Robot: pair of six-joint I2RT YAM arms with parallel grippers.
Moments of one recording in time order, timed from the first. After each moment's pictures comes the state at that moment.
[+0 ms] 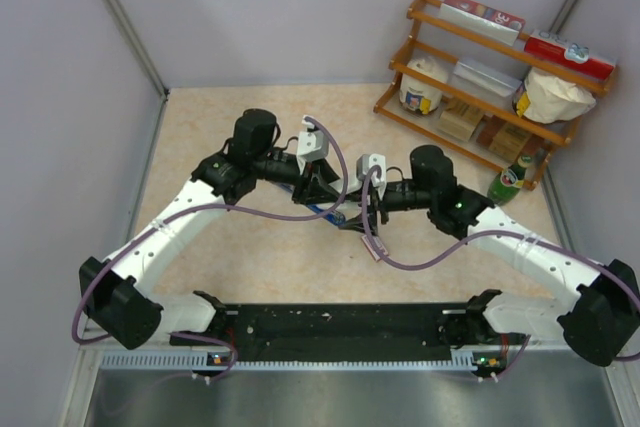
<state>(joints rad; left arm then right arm) -0.57 1.29 1.21 -0.39 1.03 0.33 0.70 1.15 0.86 -0.04 -0.81 -0.30</state>
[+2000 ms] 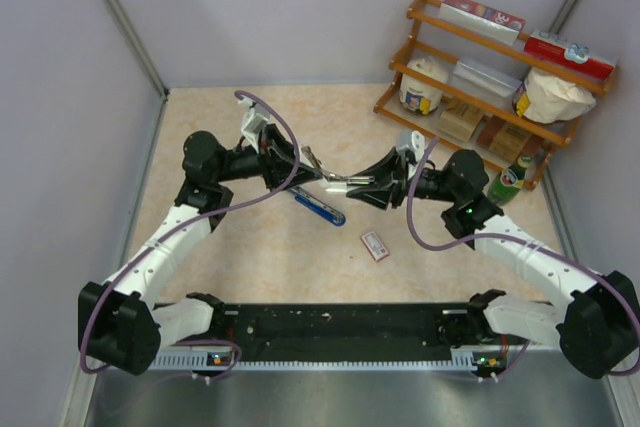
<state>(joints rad) -0.32 1.14 0.85 0.55 1.12 -0.57 0.54 1.10 0.70 0.56 -0.90 0.15</state>
